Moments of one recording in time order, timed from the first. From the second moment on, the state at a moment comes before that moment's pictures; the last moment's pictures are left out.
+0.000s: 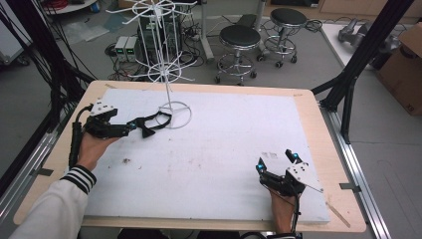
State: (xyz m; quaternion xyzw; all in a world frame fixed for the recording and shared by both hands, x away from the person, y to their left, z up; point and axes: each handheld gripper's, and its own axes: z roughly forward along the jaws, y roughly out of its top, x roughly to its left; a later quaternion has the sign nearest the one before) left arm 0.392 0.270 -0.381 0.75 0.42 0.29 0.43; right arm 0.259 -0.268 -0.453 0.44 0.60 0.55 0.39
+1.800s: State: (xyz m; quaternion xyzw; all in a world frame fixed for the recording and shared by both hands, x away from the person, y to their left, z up) left arm 0.461 0.245 -0.412 0.79 0.47 0.22 0.33; right arm 0.259 -0.269 -0.453 0.44 0.60 0.55 0.39
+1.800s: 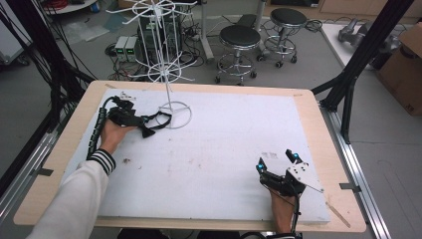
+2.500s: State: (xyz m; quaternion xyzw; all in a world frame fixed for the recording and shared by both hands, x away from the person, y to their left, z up) left arm 0.466 0.238 -0.424 0.79 0.48 0.21 0.31; right arm 0.259 -0.269 -0.453 0.44 0.59 0.55 0.39
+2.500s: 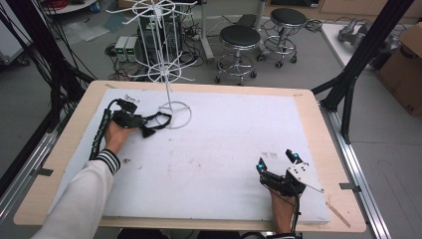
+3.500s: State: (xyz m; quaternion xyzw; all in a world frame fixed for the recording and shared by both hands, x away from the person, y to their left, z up) left arm 0.445 0.243 -0.394 0.80 0.44 0.21 0.34; right arm 0.259 -0.269 -0.453 0.44 0.59 0.55 0.39
